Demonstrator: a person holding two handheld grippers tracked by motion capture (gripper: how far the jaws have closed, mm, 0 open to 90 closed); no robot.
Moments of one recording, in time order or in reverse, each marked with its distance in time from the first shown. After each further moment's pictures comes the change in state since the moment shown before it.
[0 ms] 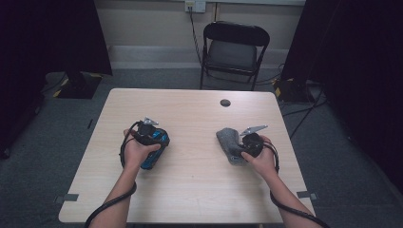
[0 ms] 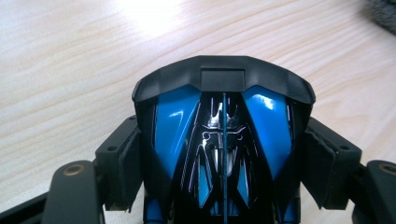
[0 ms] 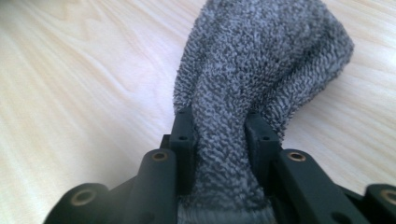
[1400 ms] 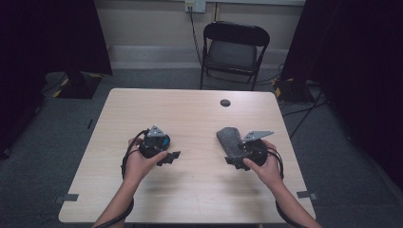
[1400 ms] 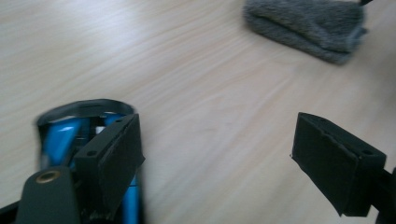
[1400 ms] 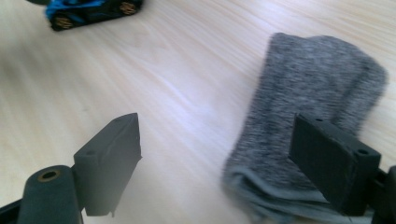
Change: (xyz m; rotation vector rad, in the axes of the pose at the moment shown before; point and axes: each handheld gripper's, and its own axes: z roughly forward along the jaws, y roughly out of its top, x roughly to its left) left arm -0.064 -0.012 -0.043 -0.076 -0.178 0.131; right arm 0.040 -0.003 -0.037 -0.119 0.074 -0.062
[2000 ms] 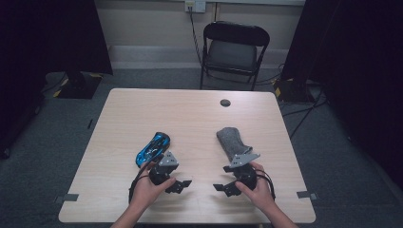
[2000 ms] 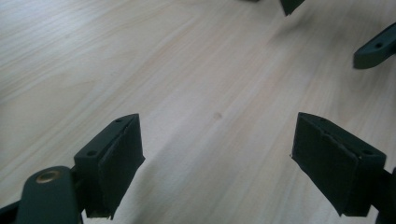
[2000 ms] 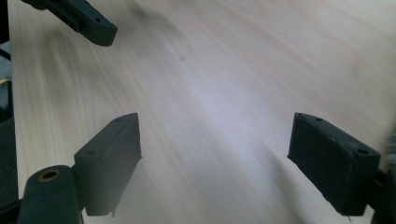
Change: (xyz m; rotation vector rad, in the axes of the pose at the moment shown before) left arm -0.055 -0.047 0.016 0.027 -0.136 0.119; right arm 0.060 -0.040 0.020 0.052 0.154 -0.092
